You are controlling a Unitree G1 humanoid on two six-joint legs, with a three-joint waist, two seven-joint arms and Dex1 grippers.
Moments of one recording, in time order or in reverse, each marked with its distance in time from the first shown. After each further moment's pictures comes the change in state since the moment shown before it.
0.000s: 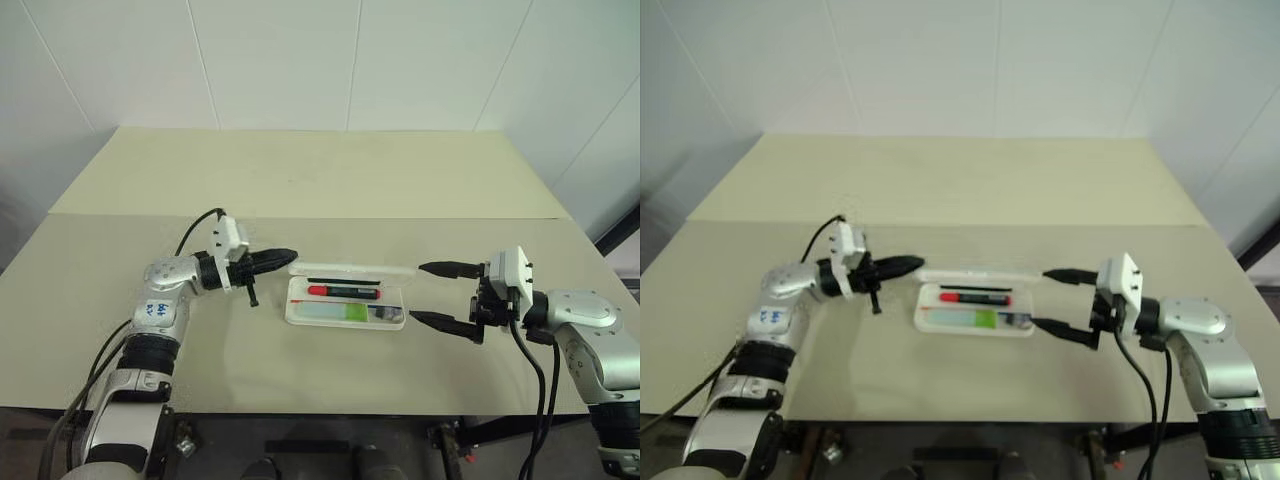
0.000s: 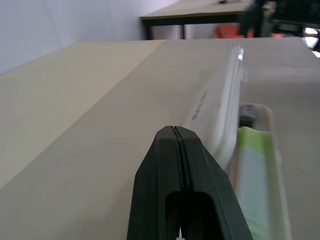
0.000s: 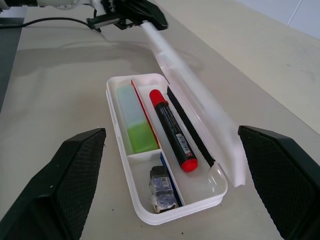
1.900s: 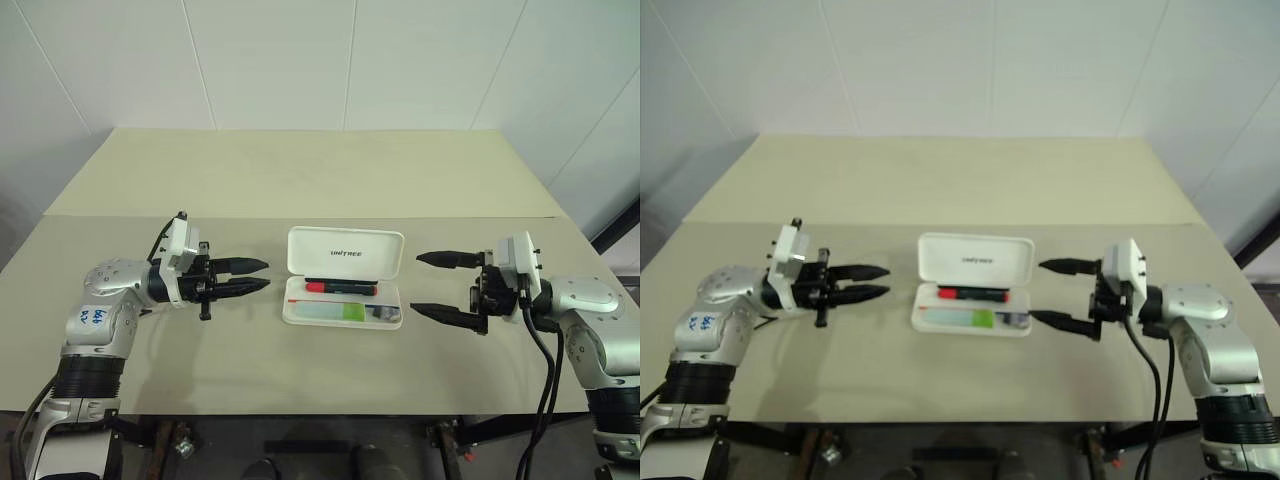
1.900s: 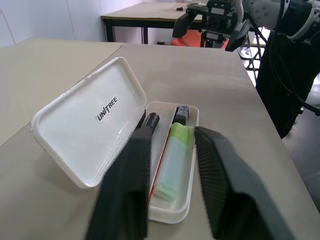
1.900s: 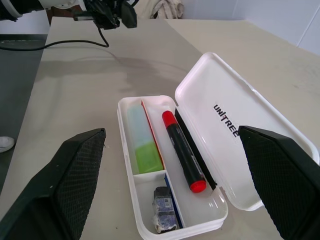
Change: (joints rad) left arm 0.127 0.191 0.120 -0.235 -0.206 0.300 -0.126; right arm -0.072 0.006 -0.012 0.016 0.039 0.042 0.073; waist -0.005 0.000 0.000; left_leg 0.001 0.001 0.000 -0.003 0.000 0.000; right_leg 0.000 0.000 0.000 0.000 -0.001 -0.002
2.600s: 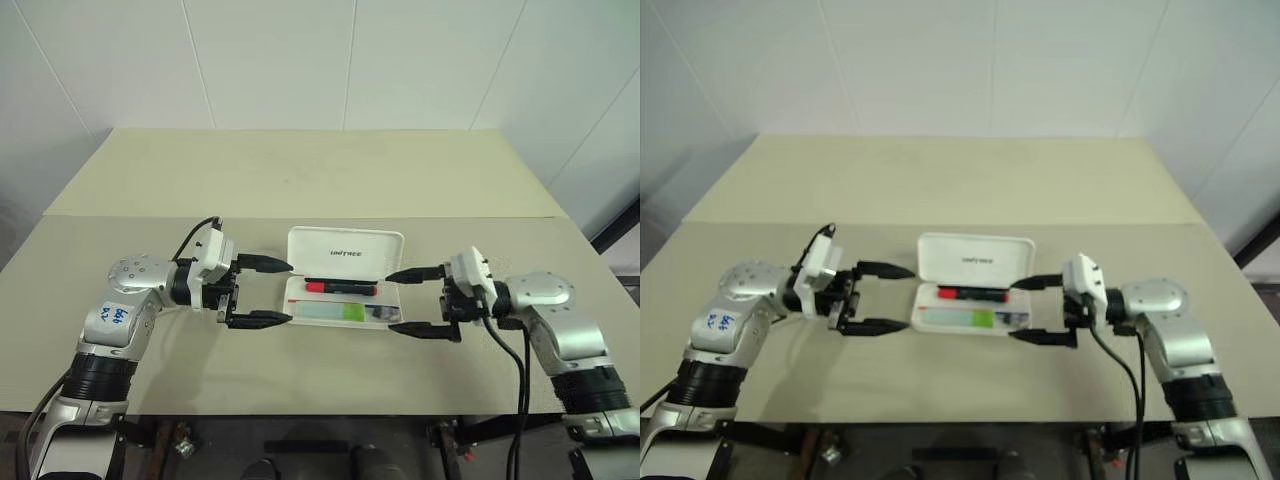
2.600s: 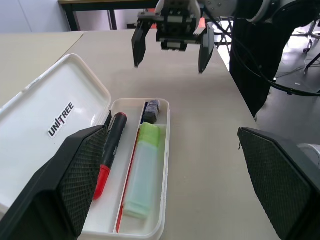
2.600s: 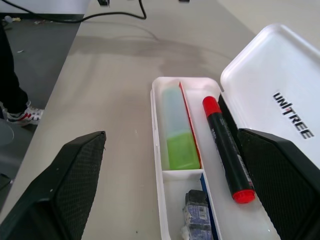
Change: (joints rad) left arm -0.004 0.003 -0.102 -0.133 0.027 0.025 0.005; right arm -0.081 0.052 0.104 0.096 -0.069 -0.034 0.093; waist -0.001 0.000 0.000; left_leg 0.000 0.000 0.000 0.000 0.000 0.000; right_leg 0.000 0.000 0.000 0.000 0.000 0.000
